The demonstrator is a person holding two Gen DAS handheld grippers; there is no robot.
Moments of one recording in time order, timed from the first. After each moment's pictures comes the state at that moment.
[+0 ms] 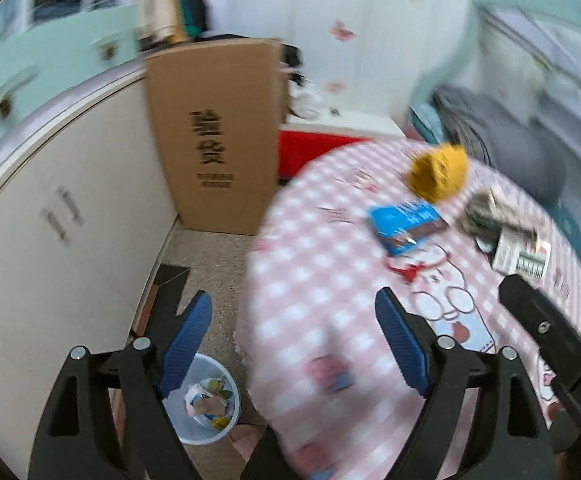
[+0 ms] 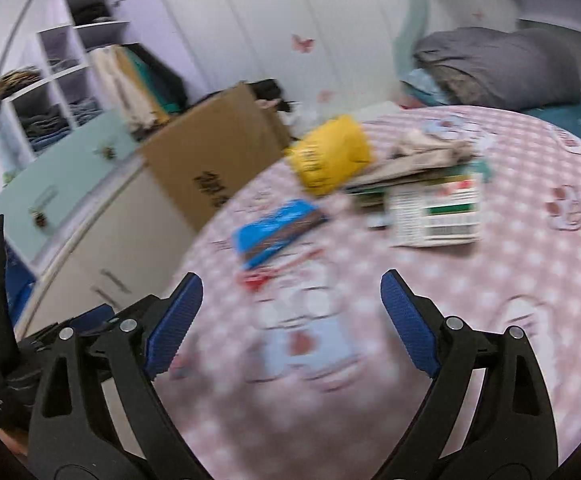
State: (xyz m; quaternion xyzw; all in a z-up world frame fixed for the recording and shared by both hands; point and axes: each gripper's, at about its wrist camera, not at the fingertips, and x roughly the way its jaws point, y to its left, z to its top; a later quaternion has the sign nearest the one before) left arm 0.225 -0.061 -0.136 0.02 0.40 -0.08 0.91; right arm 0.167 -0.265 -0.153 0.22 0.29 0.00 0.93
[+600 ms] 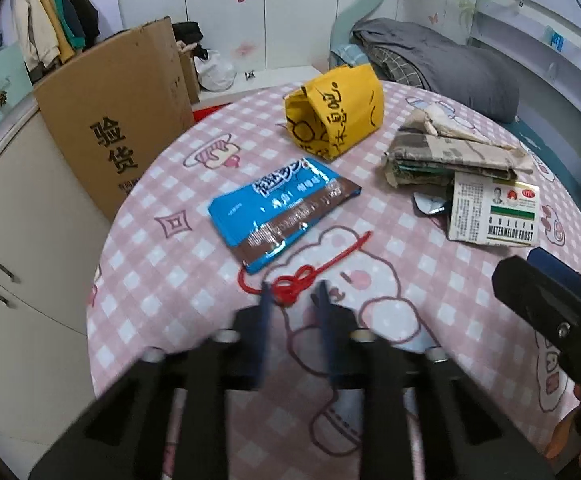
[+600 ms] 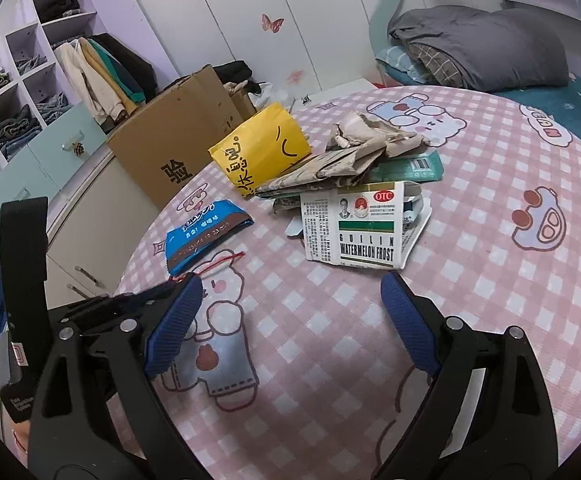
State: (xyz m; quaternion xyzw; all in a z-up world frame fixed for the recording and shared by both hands) left arm 0.269 -0.157 -0.175 0.11 0.44 -0.20 0.87; right arm 0.182 -0.313 -0.167 0.22 0.34 -0.02 0.92
